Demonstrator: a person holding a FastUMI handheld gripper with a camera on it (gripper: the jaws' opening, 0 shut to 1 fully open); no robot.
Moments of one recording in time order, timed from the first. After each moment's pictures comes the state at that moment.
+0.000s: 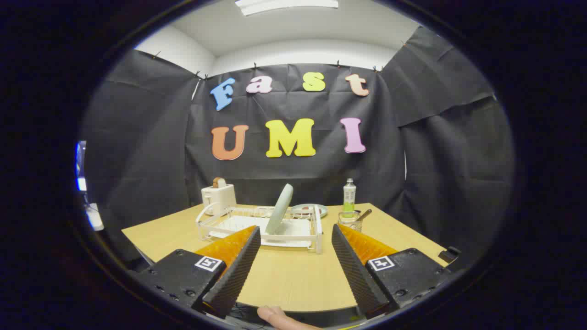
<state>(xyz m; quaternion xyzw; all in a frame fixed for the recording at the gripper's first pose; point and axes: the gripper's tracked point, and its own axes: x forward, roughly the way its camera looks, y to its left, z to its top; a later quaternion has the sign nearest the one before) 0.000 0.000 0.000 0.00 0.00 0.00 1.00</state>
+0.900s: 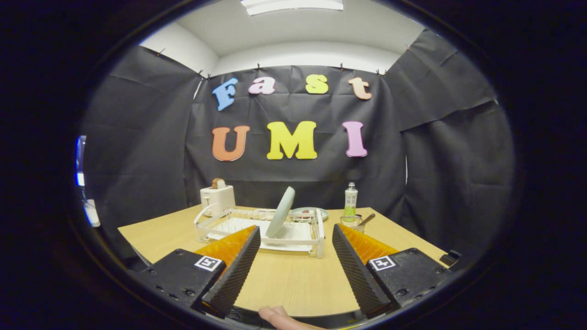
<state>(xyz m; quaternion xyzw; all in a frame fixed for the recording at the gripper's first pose) 0.015 0.005 0.007 0.00 -0.01 0.00 1.00</state>
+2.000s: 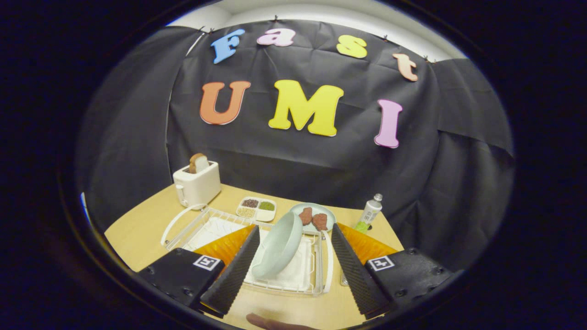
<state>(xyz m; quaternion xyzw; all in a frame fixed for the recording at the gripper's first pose) 0.247 0.047 0.126 -0.10 0.18 -0.02 0.98</state>
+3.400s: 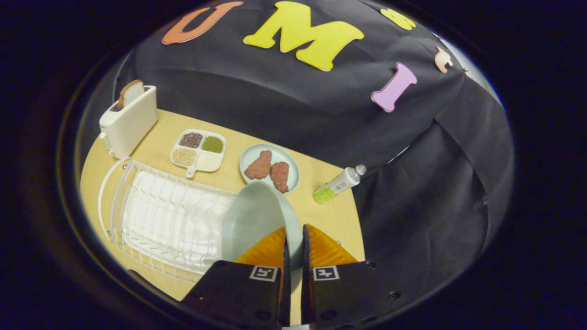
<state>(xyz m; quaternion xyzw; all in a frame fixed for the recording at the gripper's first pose) 0.326 0.004 0.116 -0.21 0.40 -0.21 0.87</state>
